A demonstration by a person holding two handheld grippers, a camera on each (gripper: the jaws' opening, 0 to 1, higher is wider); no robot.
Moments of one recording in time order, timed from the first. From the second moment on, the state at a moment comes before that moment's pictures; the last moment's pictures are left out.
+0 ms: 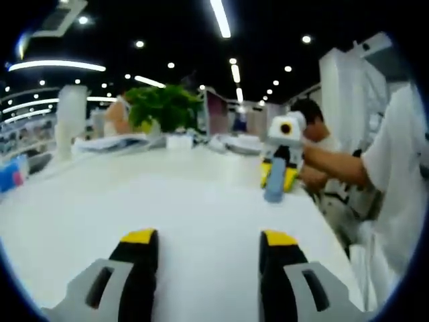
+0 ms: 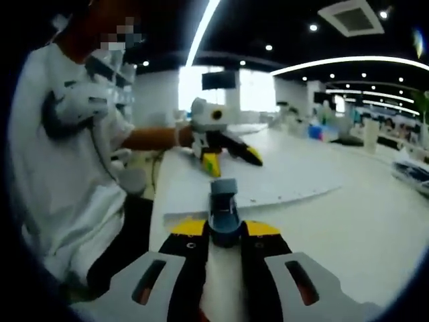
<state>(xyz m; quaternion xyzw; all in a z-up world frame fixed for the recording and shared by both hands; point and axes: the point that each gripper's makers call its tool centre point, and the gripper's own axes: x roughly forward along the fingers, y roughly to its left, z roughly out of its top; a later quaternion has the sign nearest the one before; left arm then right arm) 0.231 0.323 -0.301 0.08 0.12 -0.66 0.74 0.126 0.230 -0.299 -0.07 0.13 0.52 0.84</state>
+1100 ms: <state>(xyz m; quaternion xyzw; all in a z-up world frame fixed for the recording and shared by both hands) 0.234 0.321 -0.302 0.09 0.12 -0.65 0.74 0.110 0.242 -0.300 -0.07 0.15 0.54 0.83</state>
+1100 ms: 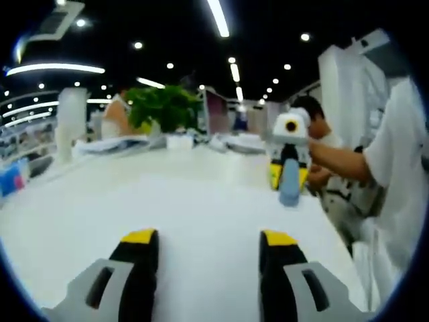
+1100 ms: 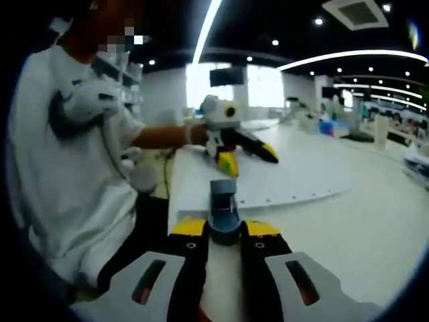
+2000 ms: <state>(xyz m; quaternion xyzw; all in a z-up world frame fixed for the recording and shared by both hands) 0.234 0.320 -0.302 0.09 0.11 -0.65 0.75 0.098 0.251 -0.302 -0.10 0.15 0.53 0.83</state>
